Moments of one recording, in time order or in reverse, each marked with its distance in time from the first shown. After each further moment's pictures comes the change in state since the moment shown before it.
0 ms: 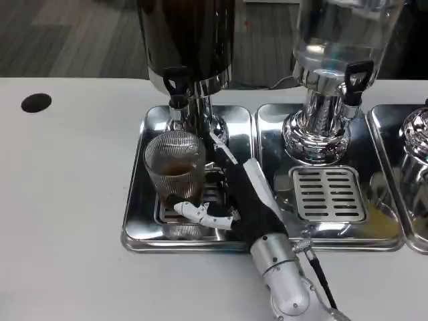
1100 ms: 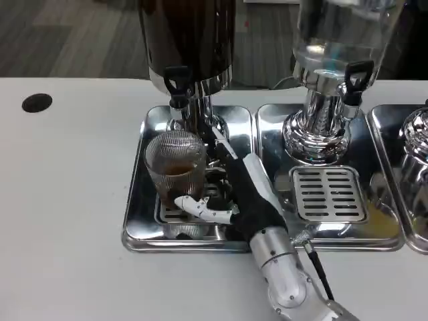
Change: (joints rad) left arm 0.002 0.000 0.002 0.036 -0.004 -0.005 0.000; right arm -0.032 -0.002 0.017 0.004 0.001 0.056 -0.028
